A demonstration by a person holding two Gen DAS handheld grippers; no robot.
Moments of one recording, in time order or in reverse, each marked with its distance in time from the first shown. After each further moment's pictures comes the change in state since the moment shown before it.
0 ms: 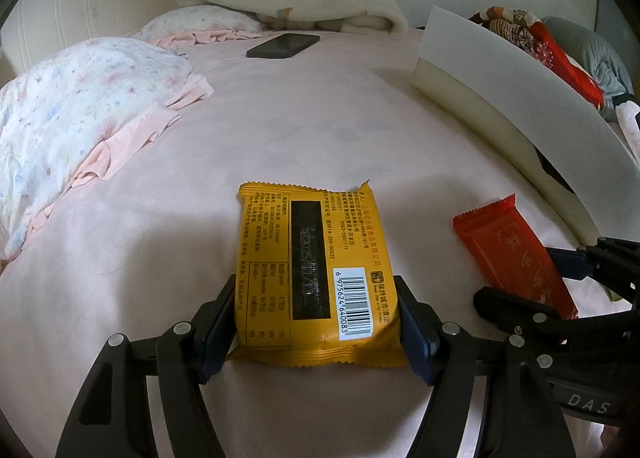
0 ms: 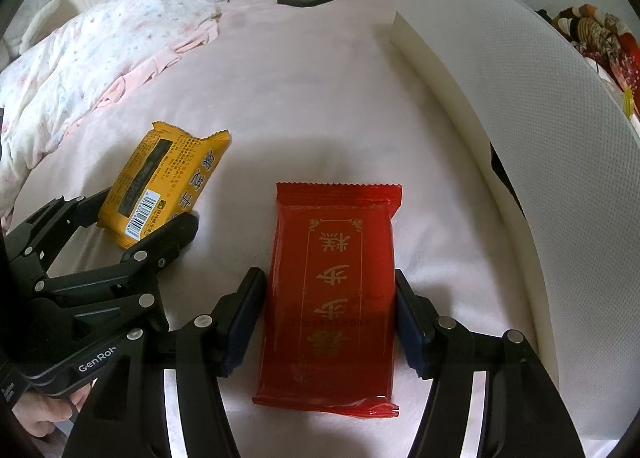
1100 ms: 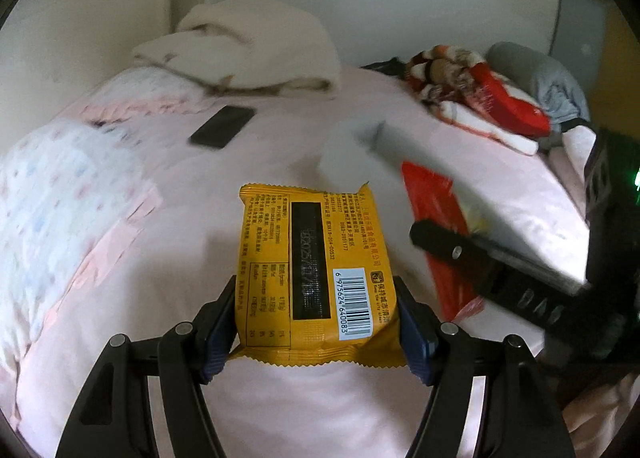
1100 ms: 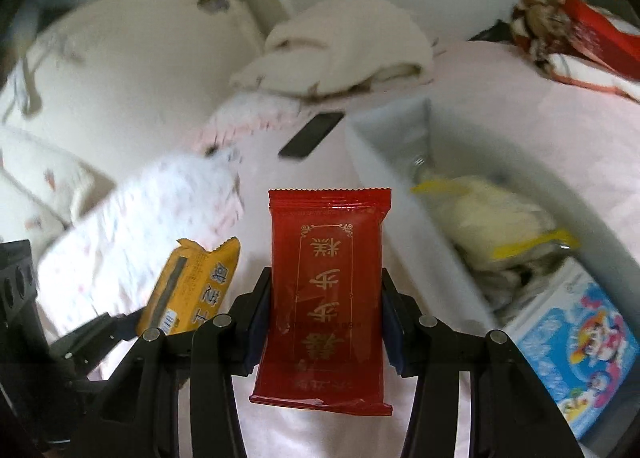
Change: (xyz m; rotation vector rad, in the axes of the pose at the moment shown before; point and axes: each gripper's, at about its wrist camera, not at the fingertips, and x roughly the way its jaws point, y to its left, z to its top) left arm -0.100 -0.060 0.097 0.054 -0.073 -0.172; right arm -0.082 -0.081 0.060 0.346 -0.380 0.258
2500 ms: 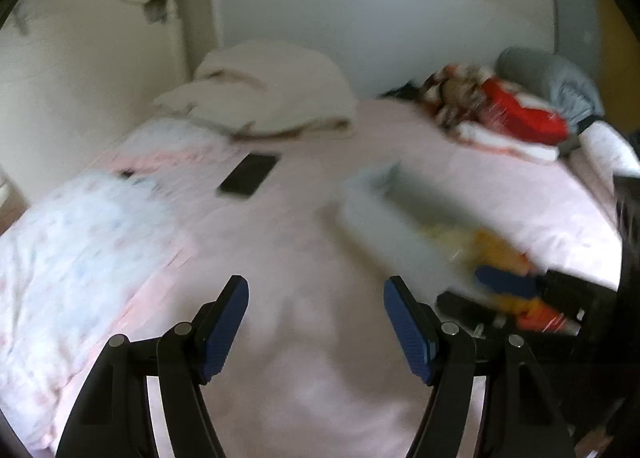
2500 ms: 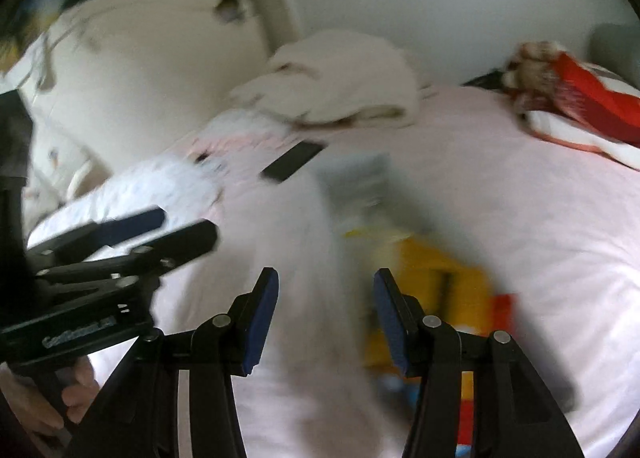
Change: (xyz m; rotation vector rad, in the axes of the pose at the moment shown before) left arm -0.024 0.000 0.004 0.068 -0.084 0.181; right arm -0.031 0.010 0.005 -0.252 0.018 -0.042
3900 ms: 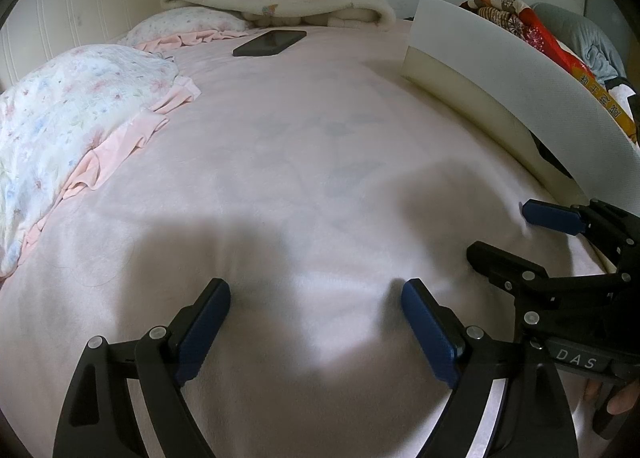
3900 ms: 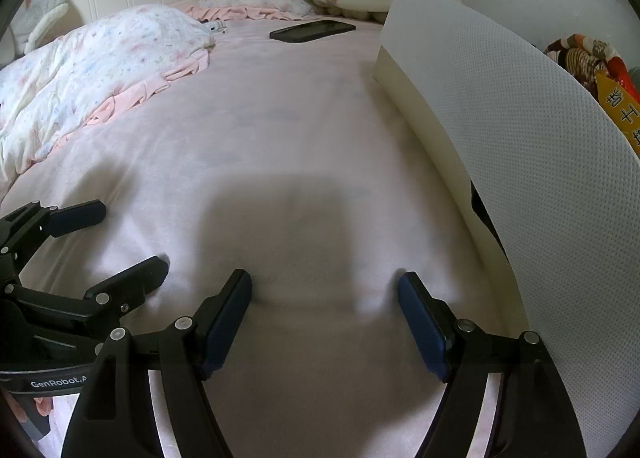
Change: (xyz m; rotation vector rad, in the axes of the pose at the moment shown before) left arm 0.107 0.049 -0.126 -0.050 0.186 -0.034; right arm 0.106 0.029 -0.093 -0.166 0.223 -0.194
